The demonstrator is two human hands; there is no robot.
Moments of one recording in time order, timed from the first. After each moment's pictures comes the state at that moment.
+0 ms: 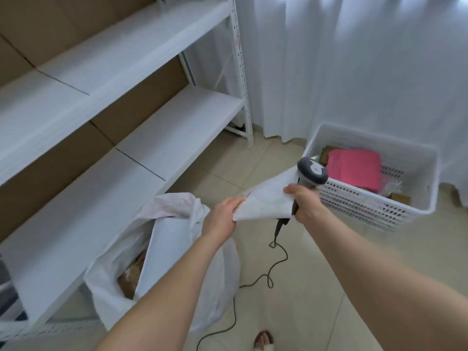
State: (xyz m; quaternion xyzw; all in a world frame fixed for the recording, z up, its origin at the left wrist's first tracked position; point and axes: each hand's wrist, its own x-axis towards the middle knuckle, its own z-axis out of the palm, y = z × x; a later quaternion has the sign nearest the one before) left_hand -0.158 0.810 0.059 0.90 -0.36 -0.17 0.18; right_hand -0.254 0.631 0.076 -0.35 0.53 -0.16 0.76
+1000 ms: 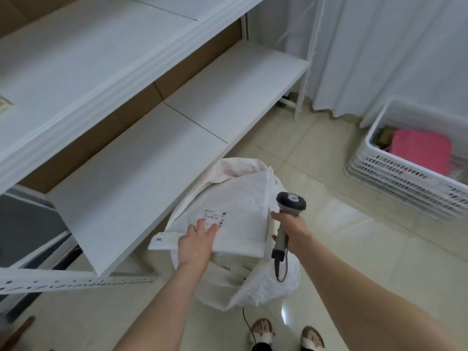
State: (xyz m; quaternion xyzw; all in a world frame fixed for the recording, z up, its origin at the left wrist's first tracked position) left_hand -0.055 1.166 -0.021 0.93 -0.26 -0.16 -0.19; right_hand -0.138 0.949 -0.014 -0.42 0.53 0.01 0.74
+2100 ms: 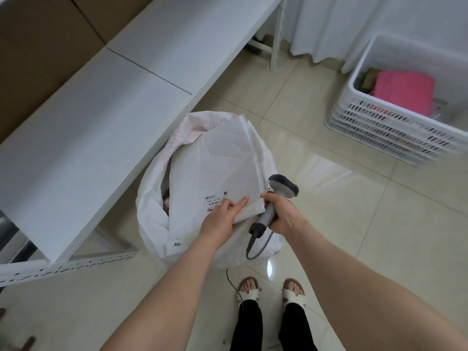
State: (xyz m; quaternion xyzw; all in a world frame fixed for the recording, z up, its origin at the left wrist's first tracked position) left_hand -0.099 1.100 -0.126 0.86 -0.39 -0.31 0.06; right_hand -0.183 0.948 -0.102 -0.24 0.53 0.02 0.82
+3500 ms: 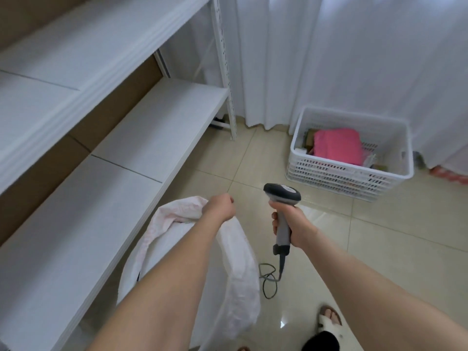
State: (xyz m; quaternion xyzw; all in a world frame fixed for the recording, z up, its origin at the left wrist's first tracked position) left_hand -0.059 0.872 0.051 0.90 -0.30 -0.32 0.01; right_hand -0.228 0.780 0.041 -0.35 0.50 -0.07 0.79
